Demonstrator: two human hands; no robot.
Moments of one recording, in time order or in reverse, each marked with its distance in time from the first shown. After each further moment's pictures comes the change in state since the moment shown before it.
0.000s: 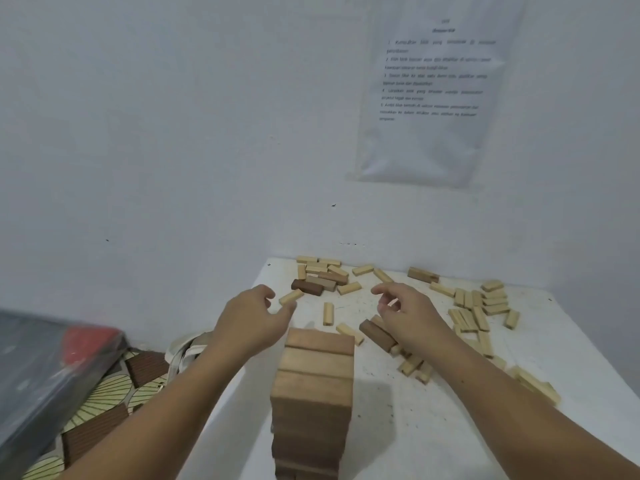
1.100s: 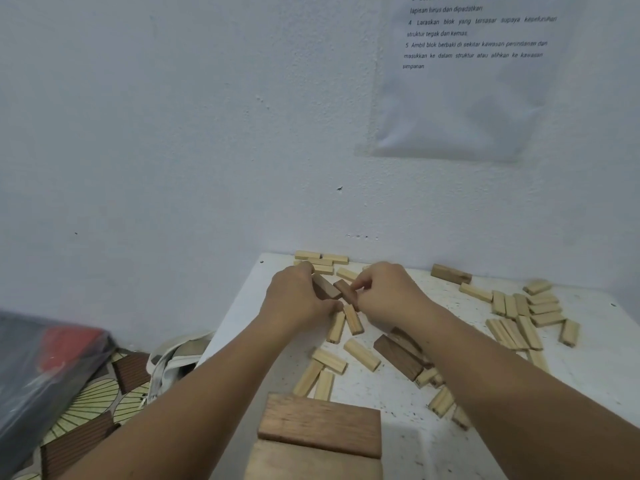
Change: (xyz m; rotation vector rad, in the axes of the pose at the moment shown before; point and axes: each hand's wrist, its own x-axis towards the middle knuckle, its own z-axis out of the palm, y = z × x) left_hand 0.100 0.032 0.077 0.056 -0.056 0.148; right_hand 0.106 -0.008 0.048 -0.256 -0.155 0.000
